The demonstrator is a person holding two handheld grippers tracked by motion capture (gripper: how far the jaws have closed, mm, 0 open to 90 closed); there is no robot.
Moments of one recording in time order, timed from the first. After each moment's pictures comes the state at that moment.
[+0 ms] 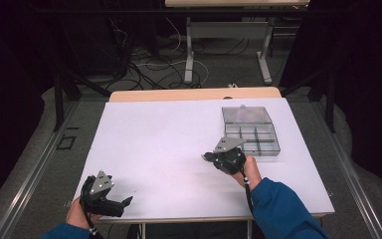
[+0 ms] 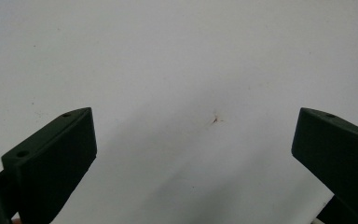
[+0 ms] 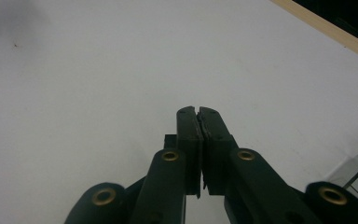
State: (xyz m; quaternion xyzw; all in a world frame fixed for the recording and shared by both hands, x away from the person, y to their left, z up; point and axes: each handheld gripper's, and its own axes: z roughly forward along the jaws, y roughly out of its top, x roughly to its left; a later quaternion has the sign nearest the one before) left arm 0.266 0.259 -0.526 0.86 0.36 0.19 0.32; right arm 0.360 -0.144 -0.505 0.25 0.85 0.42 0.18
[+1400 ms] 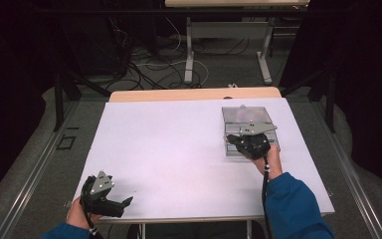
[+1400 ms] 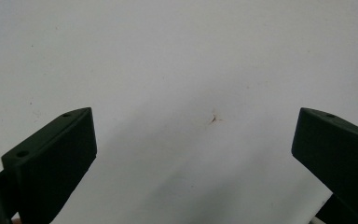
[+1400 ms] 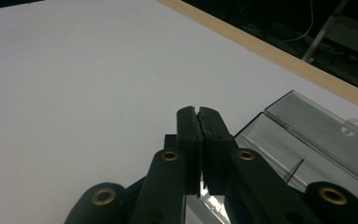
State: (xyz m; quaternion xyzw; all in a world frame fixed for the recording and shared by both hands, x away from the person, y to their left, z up) left arm 0.265 0.258 -0.526 0.86 0.36 0.19 0.33; right arm 0.381 -0.207 -0.476 0.32 0.80 0.45 0.23
